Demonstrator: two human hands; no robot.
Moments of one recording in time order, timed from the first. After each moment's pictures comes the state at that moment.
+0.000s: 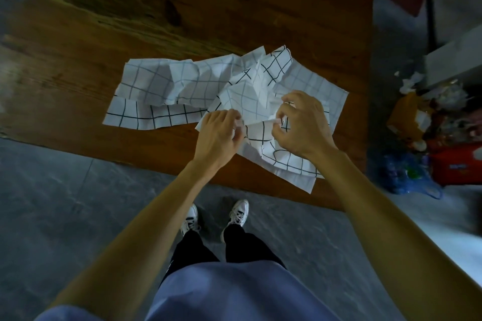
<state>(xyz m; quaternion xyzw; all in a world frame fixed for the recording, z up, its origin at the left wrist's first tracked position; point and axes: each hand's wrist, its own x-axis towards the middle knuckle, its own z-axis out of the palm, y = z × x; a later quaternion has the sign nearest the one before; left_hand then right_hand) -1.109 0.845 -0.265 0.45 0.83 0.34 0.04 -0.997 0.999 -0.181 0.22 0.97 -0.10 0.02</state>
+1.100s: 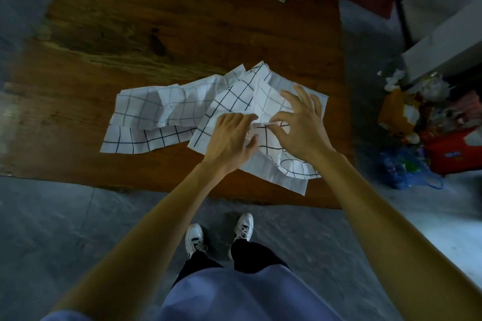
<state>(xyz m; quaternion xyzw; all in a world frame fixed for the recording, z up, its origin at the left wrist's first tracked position) -1.095 0.875 -0.219 0.54 0.78 0.32 0.05 -0.978 1.009 -0.161 0.27 0.96 -0.07 -0.03</state>
